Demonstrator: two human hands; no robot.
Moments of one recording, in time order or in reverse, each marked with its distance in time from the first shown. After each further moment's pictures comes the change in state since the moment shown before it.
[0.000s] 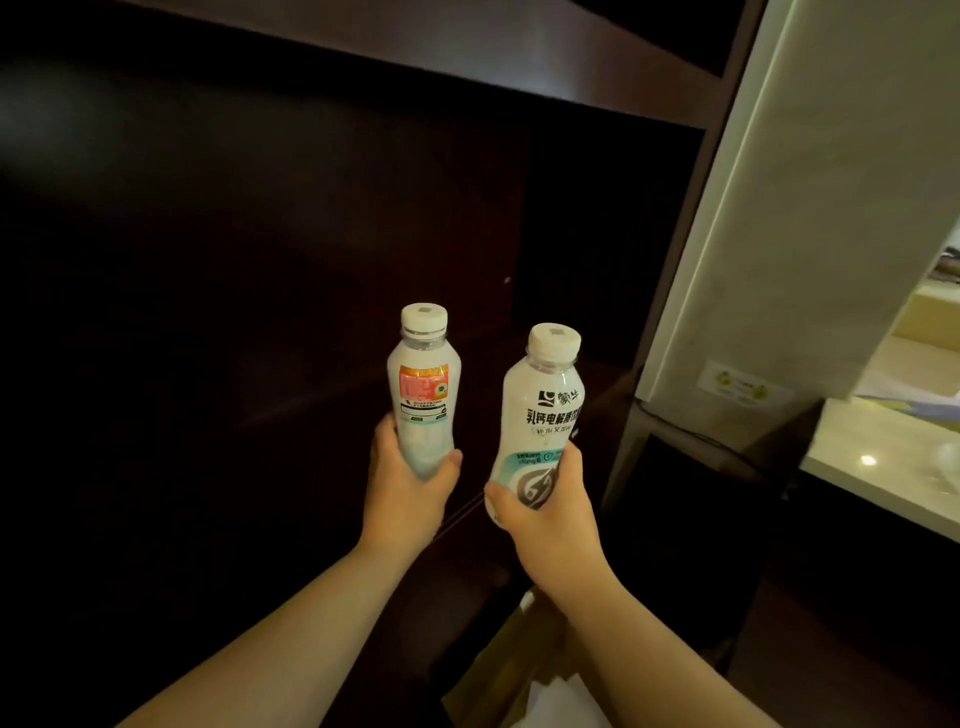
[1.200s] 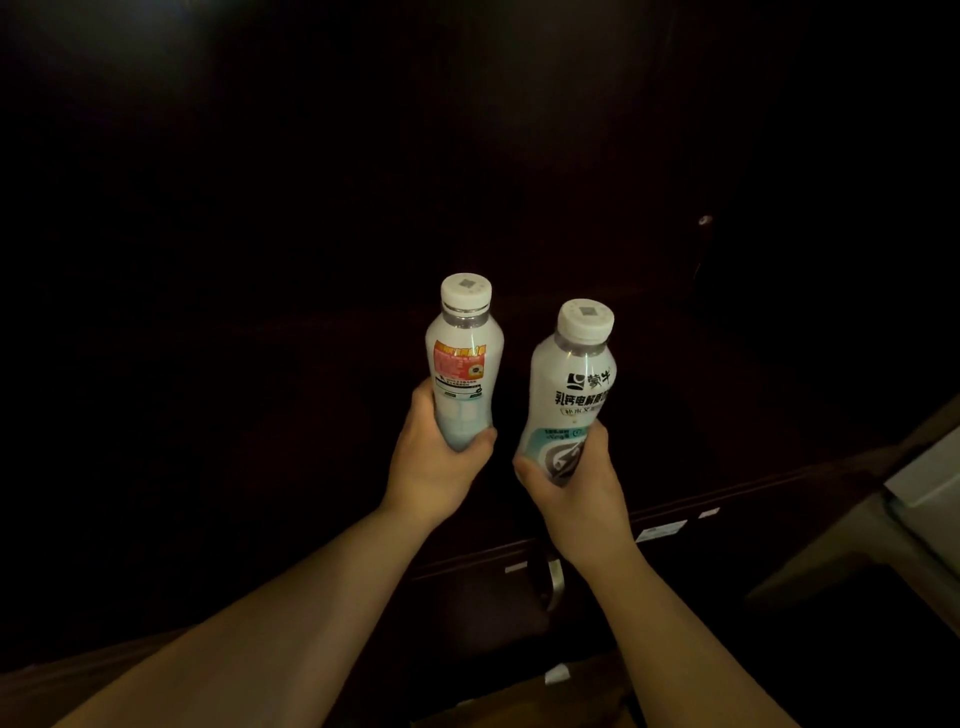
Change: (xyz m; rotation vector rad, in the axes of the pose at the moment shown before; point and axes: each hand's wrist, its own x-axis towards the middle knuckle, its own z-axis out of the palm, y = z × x) left_hand 0.129 -0.146 0.128 0.255 0.363 -0.166; right_hand 0.259 0.209 0.039 0.039 -0.510 -0.078
